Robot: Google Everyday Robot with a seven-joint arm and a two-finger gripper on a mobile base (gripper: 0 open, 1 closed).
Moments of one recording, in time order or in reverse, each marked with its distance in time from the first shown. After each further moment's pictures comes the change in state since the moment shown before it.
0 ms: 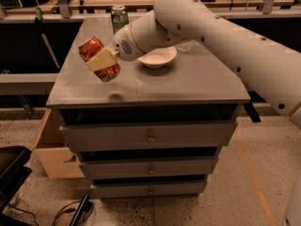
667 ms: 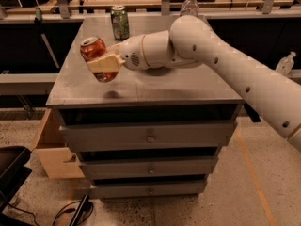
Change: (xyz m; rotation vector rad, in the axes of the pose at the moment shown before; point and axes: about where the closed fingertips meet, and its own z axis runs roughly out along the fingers) arm -0.002 0.000 0.001 -0.087 -0.271 -0.072
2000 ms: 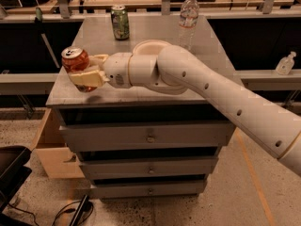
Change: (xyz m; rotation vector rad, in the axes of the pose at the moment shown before) arm 0.002 0.043 0.038 -0.026 -0.197 -0.108
